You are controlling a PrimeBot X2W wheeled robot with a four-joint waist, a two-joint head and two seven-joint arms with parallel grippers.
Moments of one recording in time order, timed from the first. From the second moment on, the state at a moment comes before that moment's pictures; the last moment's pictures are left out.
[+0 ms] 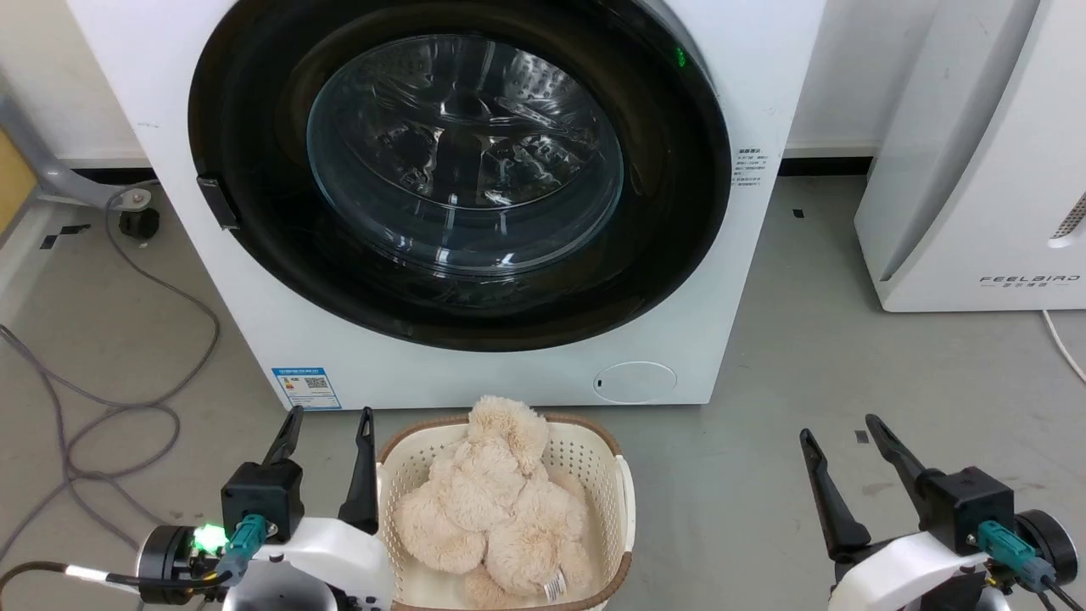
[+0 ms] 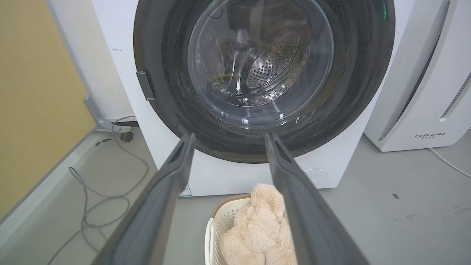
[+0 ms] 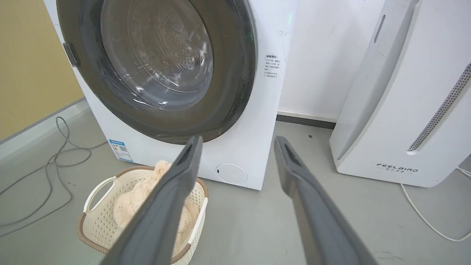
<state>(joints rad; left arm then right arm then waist) -0.02 0.05 -0.01 0.02 -0.01 0.01 -0.01 0.01 -0.05 0.00 0.01 0.02 0.13 -0.01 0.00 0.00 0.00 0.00</state>
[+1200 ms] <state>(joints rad) -0.03 0.05 -0.05 0.03 -0.07 0.00 -0.09 -0.04 -0.05 -0.01 0.07 0.46 0.13 -0.07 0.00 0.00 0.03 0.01</state>
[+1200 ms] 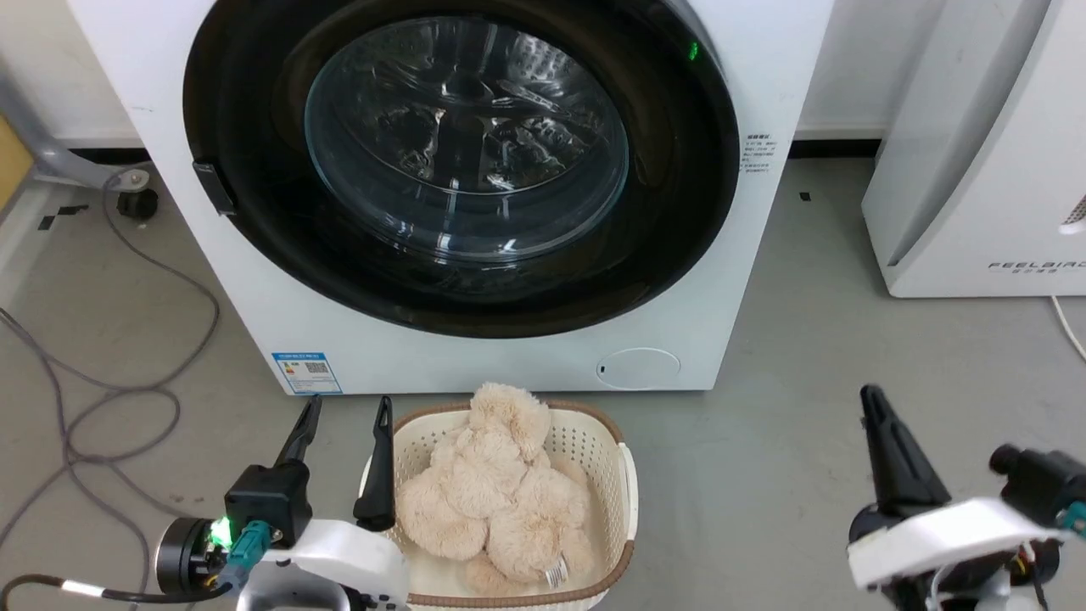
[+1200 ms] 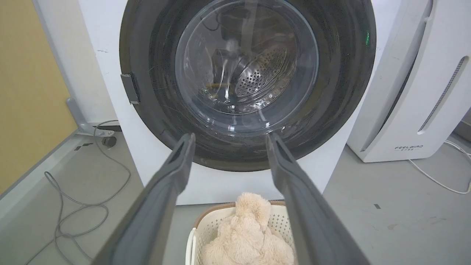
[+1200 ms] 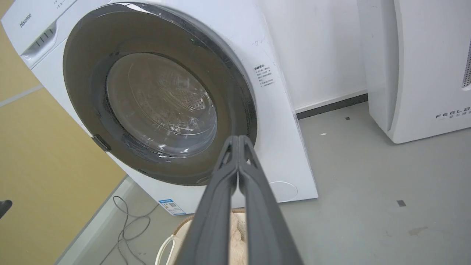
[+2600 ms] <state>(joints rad) -0.19 0.05 -0.08 -0.06 -0.11 -0.01 -0.17 -1.06 -0.18 0.00 0.67 0.98 0.13 0.22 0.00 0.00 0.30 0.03</state>
